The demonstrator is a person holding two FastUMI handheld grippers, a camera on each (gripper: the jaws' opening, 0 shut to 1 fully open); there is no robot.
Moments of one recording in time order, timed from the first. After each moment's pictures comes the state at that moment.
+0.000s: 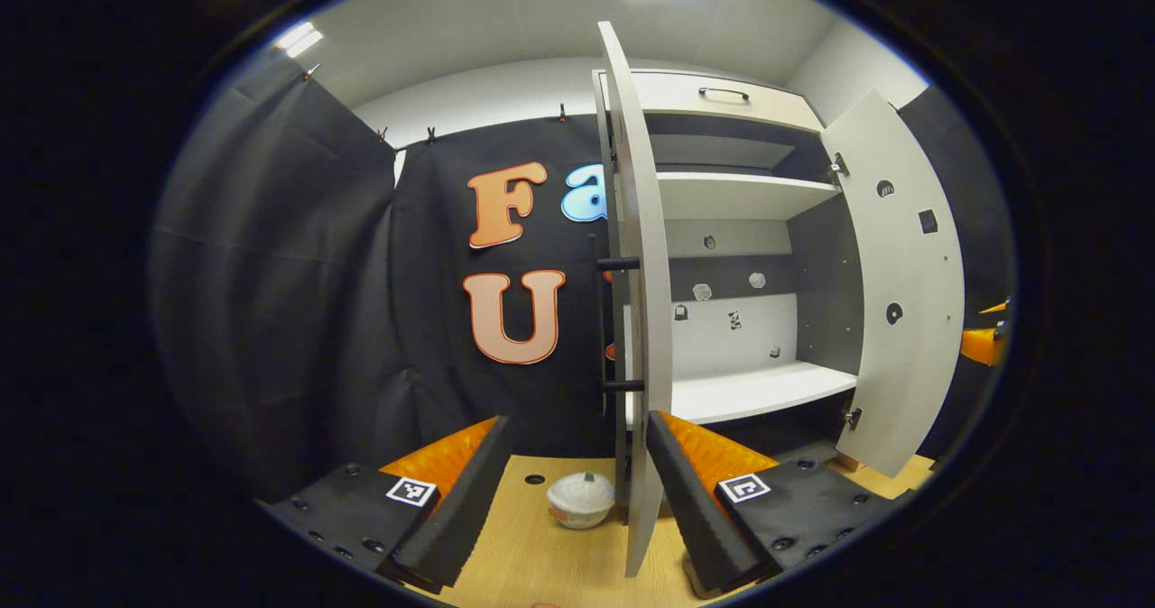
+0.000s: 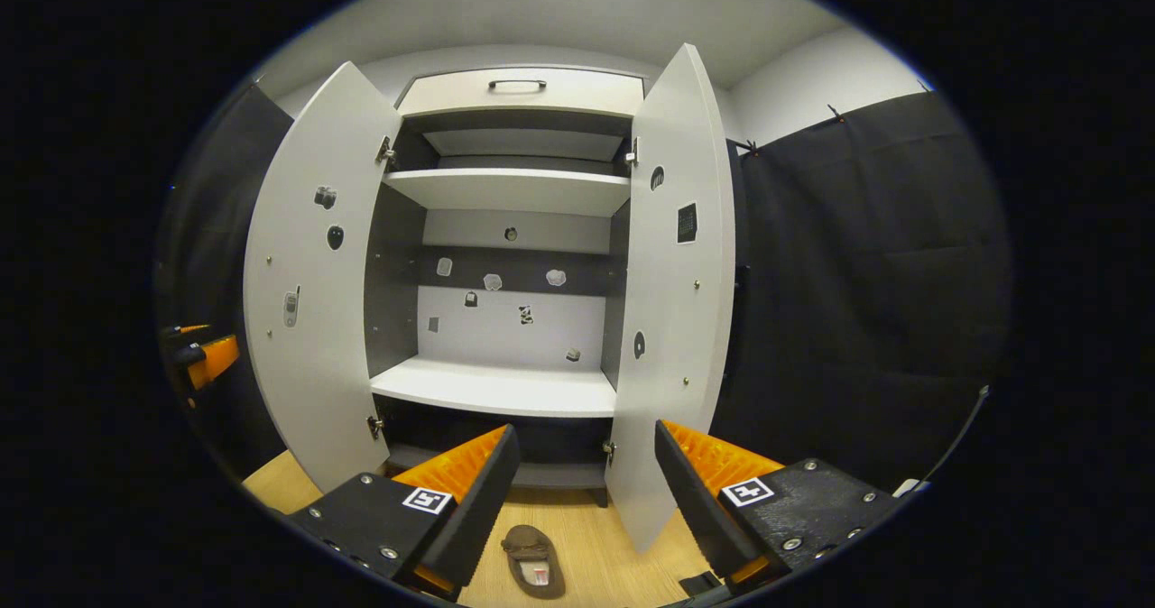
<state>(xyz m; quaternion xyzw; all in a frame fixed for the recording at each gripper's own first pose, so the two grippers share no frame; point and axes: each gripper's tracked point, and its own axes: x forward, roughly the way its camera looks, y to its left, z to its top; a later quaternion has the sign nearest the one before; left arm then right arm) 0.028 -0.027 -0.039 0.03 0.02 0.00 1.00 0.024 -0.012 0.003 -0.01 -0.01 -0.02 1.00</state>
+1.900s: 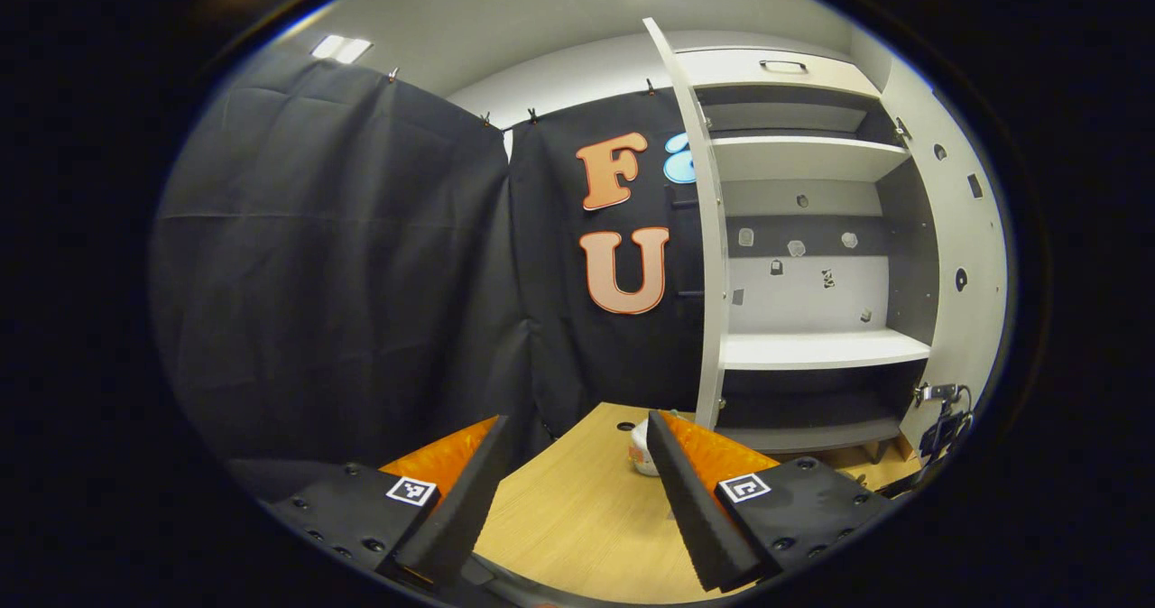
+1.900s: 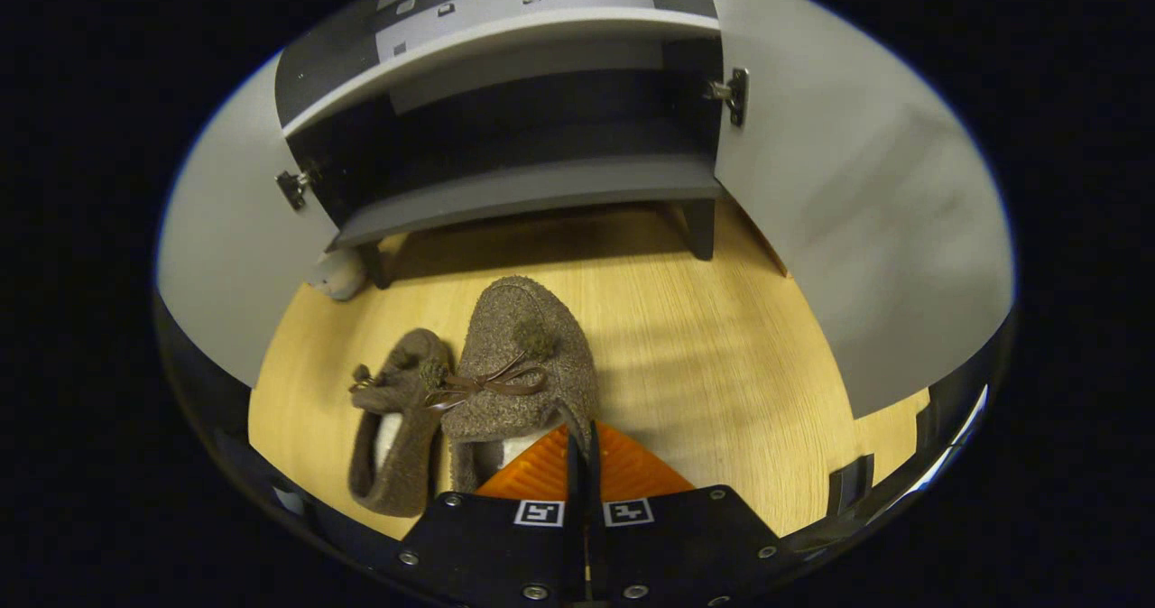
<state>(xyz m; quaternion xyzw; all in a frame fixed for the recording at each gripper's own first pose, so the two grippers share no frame) -0.079 -0.005 -0.074 0.04 0.07 0.19 0.98 0.125 0.033 -0.334 0.07 0.40 0.07 0.91</state>
